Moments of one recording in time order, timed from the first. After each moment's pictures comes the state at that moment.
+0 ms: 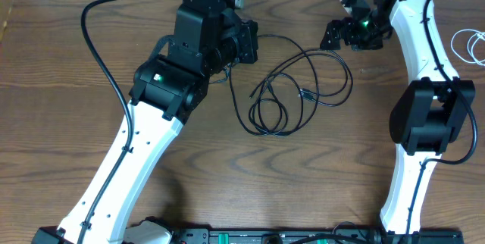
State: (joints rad) left arm -0.46 1.45 1.54 -0.61 0.15 -0.43; right arm 0.02 2.30 2.16 -1.29 -0.42 -0.11
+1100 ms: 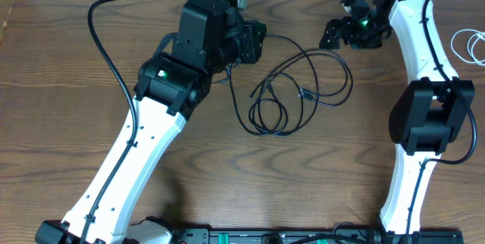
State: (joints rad) left arm -0.46 1.48 1.54 -0.63 0.15 -0.43; right arm 0.02 2.30 2.16 -1.27 -0.42 -0.11
